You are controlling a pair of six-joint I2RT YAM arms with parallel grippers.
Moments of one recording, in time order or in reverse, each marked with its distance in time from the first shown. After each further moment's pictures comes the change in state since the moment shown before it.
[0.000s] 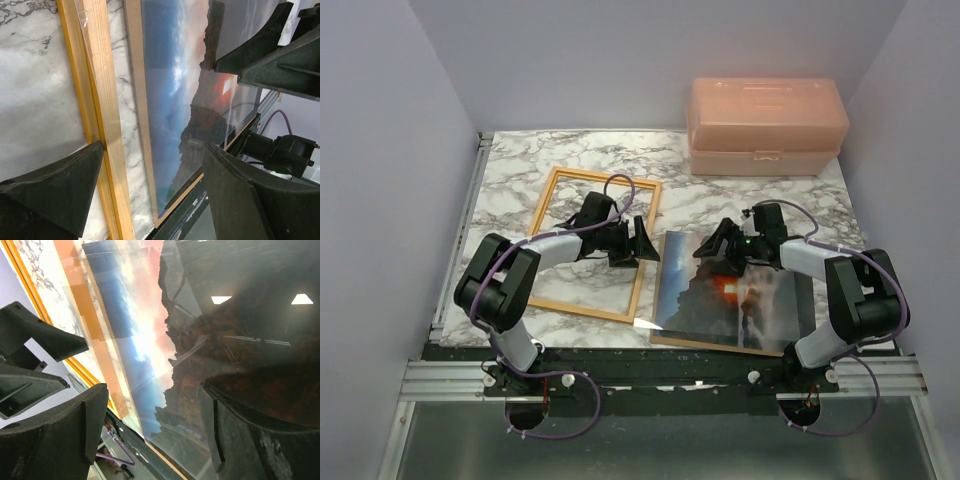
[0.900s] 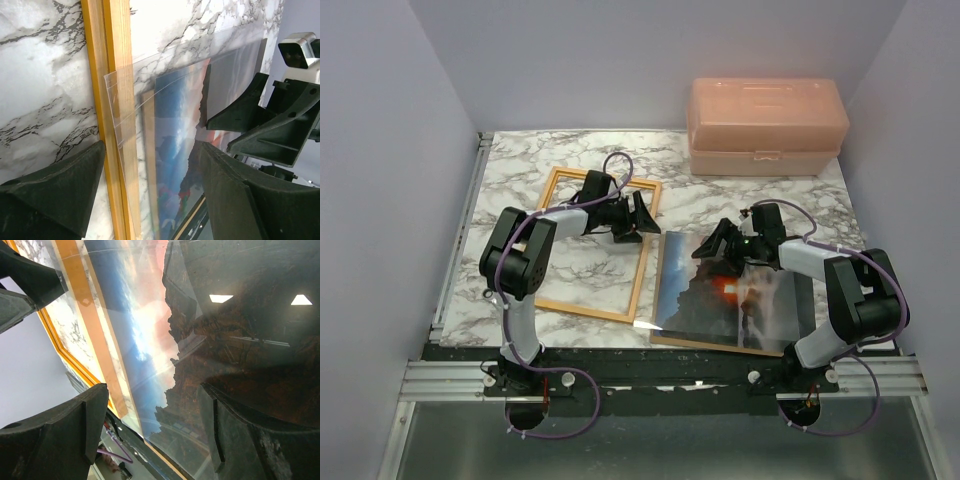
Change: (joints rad) left arm 0.094 0.264 0.267 0.034 0.068 -0.012; right arm 0.024 0.003 0.004 0.011 -0.001 0.003
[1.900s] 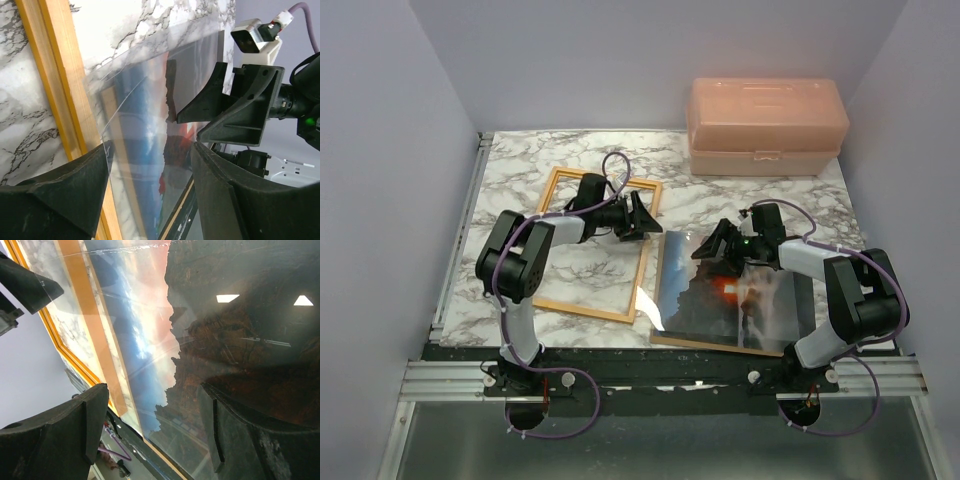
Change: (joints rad) left arm 0.005 -0.042 -0.101 0.245 0.123 -0.101; right arm 0.000 0.000 0.000 0.000 -0.011 -0.011
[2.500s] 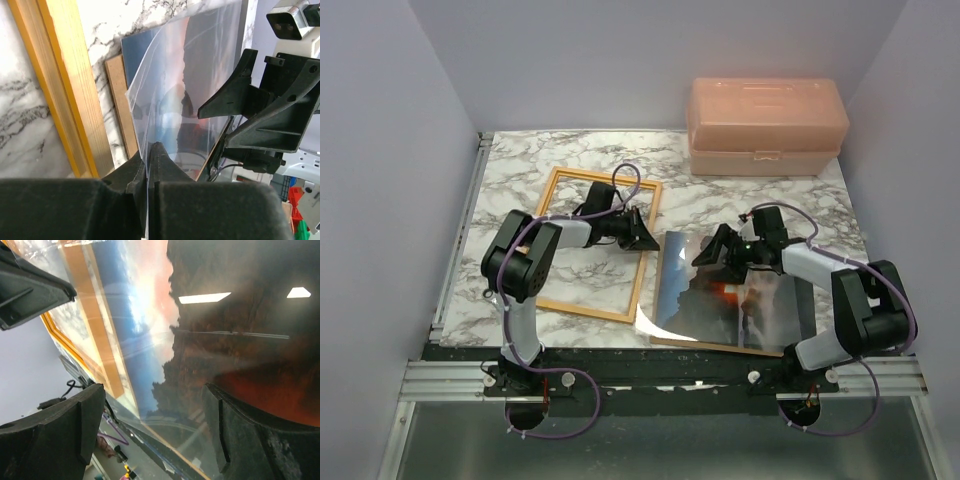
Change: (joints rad) left arm -0.047 0.042 -0.006 -0.078 -0.002 0.061; right arm 0.012 -0.063 -0.011 -0.079 -0.029 -0.024
